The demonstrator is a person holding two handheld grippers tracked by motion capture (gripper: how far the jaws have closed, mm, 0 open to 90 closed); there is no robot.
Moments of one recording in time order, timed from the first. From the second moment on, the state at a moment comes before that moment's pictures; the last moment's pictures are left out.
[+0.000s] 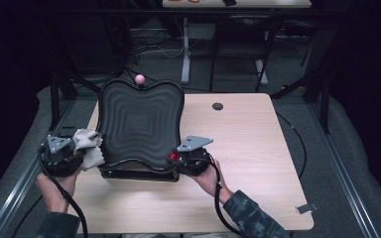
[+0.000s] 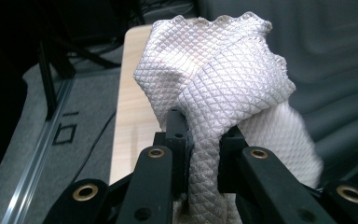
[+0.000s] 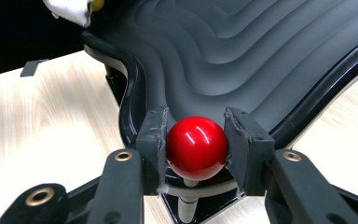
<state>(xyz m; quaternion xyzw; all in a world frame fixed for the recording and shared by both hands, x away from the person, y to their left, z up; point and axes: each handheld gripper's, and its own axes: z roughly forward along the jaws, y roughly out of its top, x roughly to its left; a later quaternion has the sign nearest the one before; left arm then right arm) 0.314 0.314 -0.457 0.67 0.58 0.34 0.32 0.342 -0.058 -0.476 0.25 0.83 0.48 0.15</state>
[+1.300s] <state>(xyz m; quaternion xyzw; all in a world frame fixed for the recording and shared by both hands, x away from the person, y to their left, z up) 0.345 0.314 -0.451 0.67 0.58 0.30 0.36 0.342 -0.058 -0.477 0.25 0.83 0.48 0.15</state>
